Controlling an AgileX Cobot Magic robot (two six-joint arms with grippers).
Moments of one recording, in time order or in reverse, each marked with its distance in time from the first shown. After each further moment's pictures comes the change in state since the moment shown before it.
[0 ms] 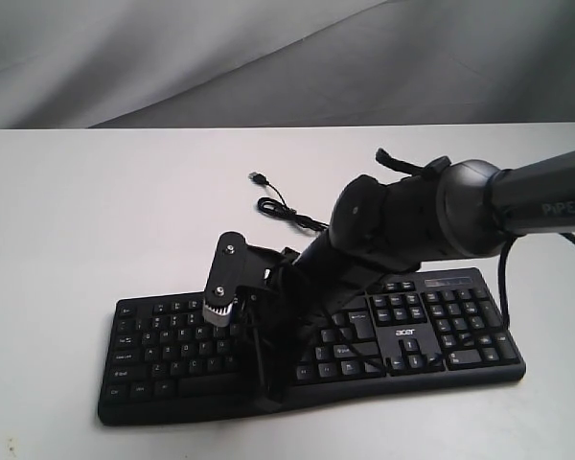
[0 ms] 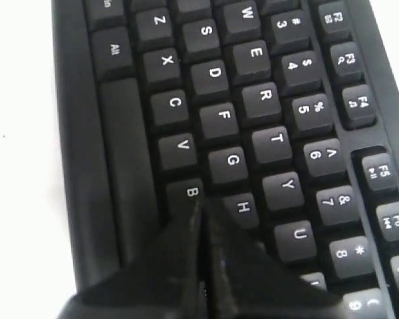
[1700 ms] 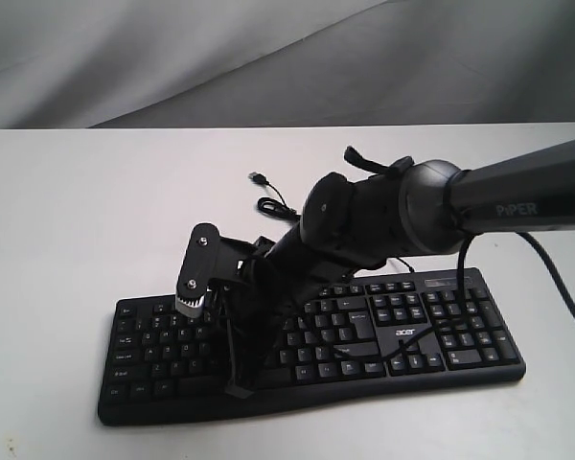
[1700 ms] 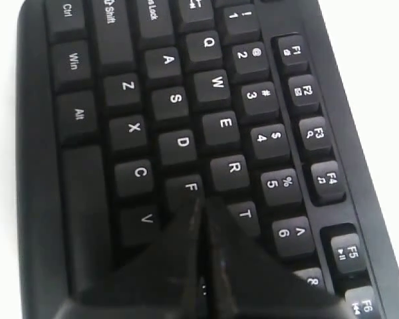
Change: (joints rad) left arm 0.000 0.000 0.000 0.000 0.000 0.000; right arm 0.035 0.064 -0.097 0.008 -0.035 -0.006
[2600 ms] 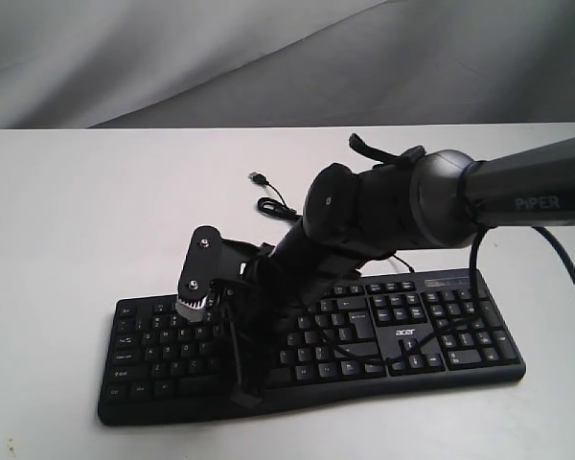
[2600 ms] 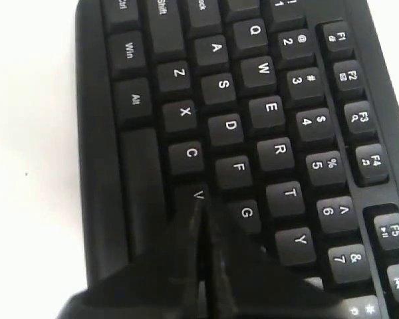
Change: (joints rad) left arm 0.000 0.000 0.000 0.000 0.000 0.000; right arm 0.000 -0.035 0.002 -0.075 0.098 0.093
